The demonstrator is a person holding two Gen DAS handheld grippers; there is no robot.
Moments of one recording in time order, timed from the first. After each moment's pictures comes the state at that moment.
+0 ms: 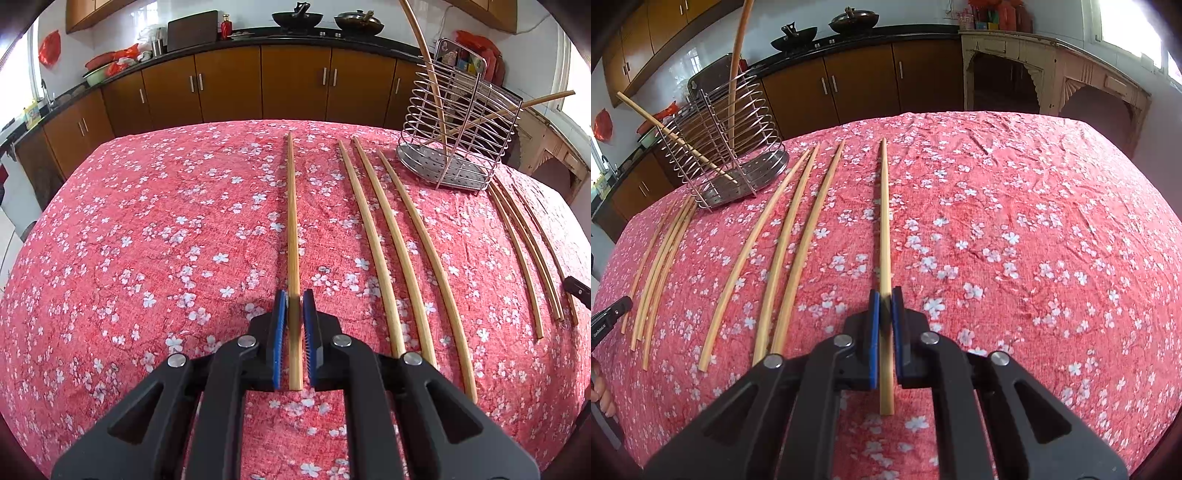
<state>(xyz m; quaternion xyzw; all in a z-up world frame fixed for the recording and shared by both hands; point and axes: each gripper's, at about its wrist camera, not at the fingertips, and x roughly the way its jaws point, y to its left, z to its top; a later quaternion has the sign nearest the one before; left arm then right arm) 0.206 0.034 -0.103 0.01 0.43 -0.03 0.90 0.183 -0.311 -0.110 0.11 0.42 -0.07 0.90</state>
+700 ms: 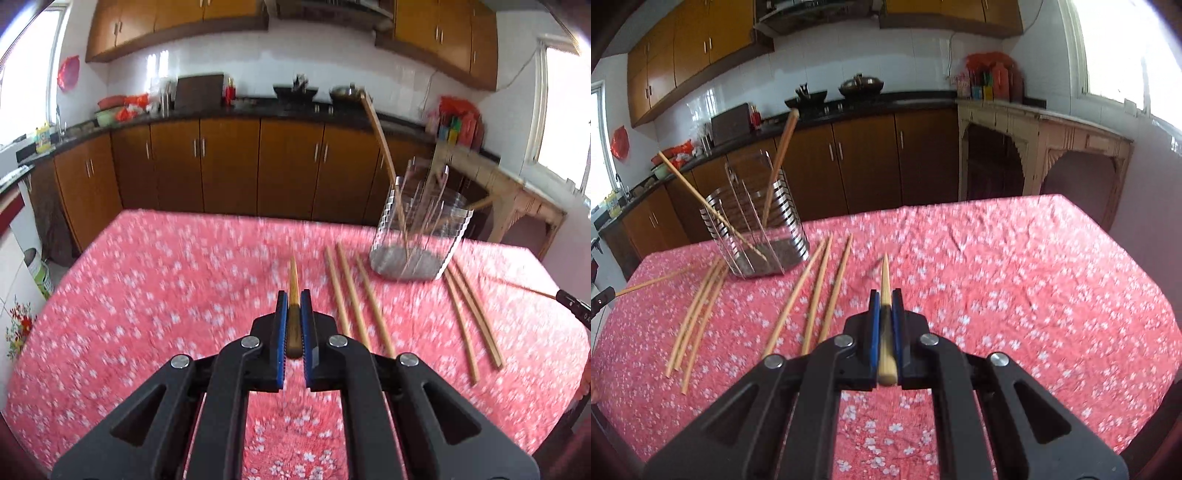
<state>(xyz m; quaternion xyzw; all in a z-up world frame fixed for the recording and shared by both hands) 0.161 0.059 -0.004 -0.03 0.29 -0.05 0.95 0.134 -0.325 -0.009 0.08 0.30 -0.08 0.95</state>
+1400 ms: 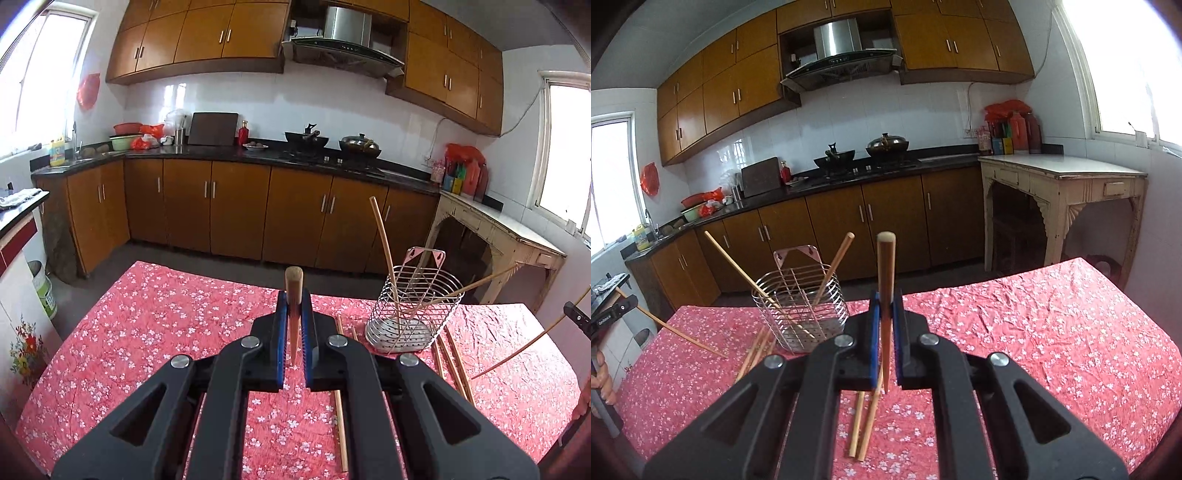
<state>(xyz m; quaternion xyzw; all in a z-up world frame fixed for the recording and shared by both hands) 0.171 0.068 0.058 -0.06 0.22 -0.04 0.97 0.141 -0.308 0.064 0.09 0.20 -0.03 0.98</state>
